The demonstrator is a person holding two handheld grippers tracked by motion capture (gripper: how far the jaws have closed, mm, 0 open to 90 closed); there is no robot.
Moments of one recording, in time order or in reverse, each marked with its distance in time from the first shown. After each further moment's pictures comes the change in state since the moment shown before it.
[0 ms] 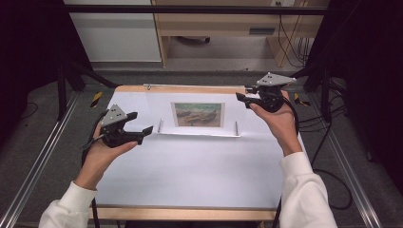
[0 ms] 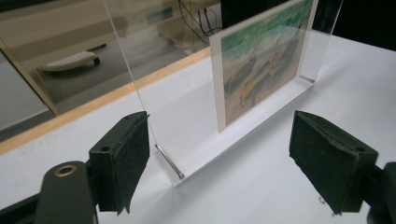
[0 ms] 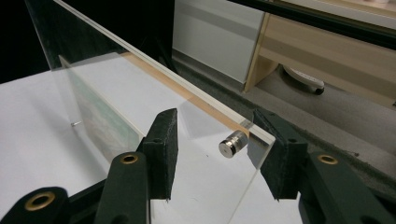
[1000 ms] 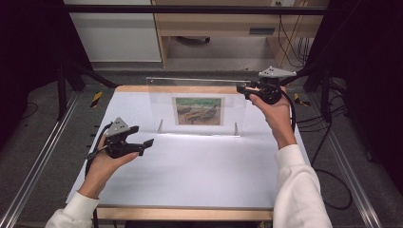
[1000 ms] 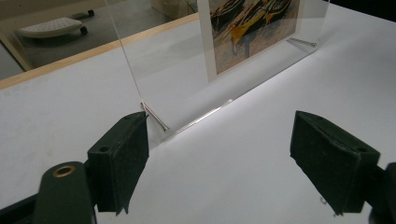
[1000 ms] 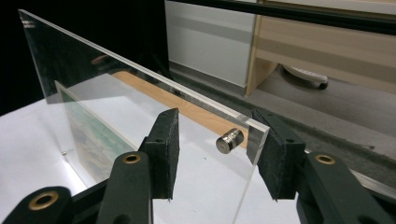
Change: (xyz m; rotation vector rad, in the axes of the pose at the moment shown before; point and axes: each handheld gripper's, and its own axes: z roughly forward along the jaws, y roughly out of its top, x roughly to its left) left arm -0.002 -0.041 0.010 0.060 -0.030 -0.059; right arm -0.023 0.000 0.021 -0.036 -0.007 0.115
